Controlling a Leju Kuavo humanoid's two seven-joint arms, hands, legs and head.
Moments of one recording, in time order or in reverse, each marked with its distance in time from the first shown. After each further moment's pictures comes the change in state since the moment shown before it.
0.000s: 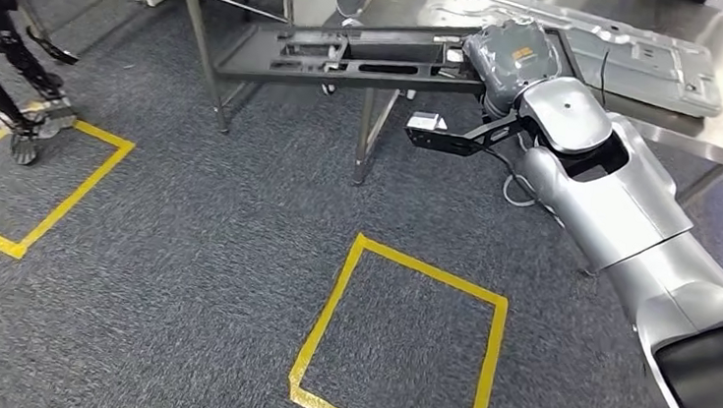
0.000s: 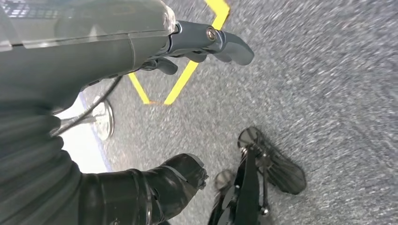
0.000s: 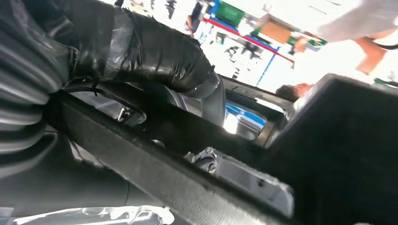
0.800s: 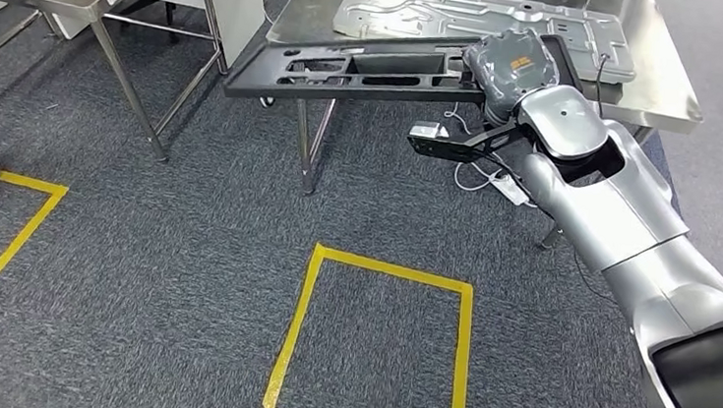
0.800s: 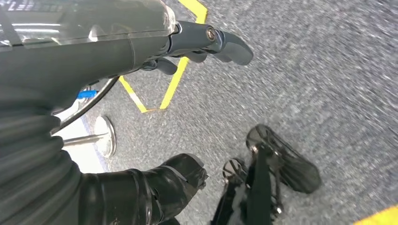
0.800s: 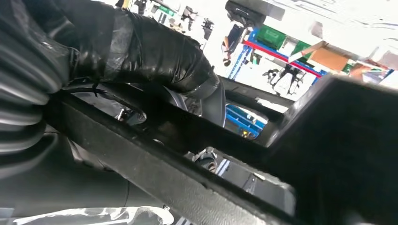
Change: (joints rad) left arm 0.001 0.002 0.000 0.000 0.006 0.008 0.019; right arm 0.009 0.020 0.000 0.021 0.020 -0.003 -0.014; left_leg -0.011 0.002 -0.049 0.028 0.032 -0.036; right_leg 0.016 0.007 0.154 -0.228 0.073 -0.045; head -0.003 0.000
